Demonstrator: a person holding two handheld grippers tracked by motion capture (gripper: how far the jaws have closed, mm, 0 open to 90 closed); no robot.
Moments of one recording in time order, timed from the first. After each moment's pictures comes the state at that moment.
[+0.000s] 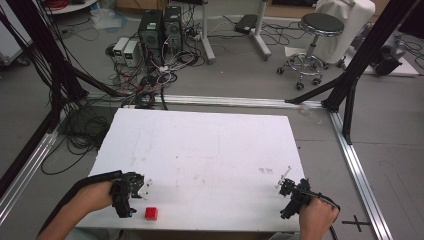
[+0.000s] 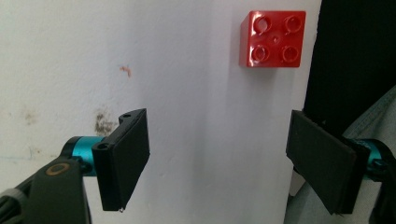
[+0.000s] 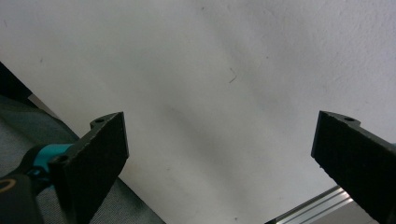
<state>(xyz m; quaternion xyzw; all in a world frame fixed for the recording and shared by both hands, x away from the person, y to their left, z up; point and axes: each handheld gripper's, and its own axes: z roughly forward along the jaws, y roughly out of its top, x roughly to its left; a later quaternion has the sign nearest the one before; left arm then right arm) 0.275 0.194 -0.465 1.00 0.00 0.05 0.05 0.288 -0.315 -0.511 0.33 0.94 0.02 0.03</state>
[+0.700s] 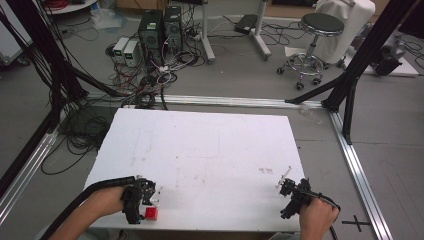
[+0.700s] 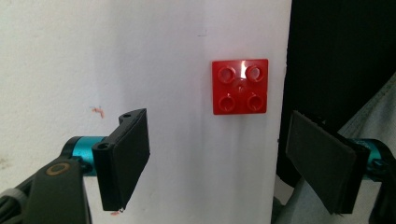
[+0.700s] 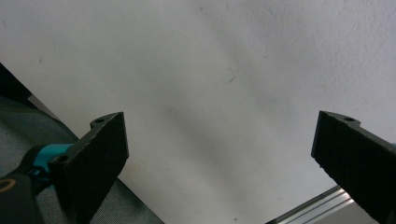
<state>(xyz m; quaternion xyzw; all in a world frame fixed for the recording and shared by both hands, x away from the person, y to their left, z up) 0.264 0.164 -0.474 1.00 -0.02 0.03 0.04 0.288 -0.316 -0.511 0.33 0.94 0.02 0.03</state>
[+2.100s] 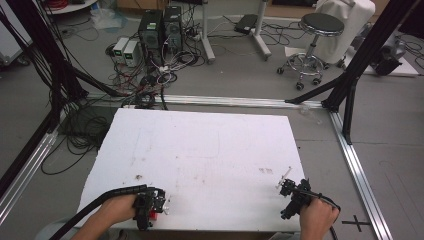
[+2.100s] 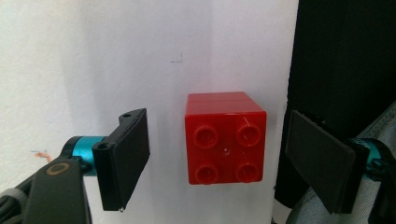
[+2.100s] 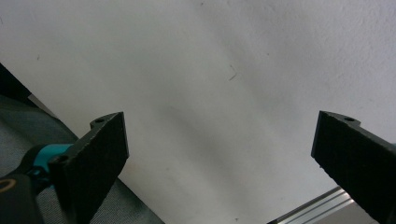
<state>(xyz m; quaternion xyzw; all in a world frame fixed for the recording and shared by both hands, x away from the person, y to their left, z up) 0.259 0.143 -0.517 1.00 -0.02 0.01 0.02 0.287 -0.316 -0.513 0.33 0.94 0.02 0.02</state>
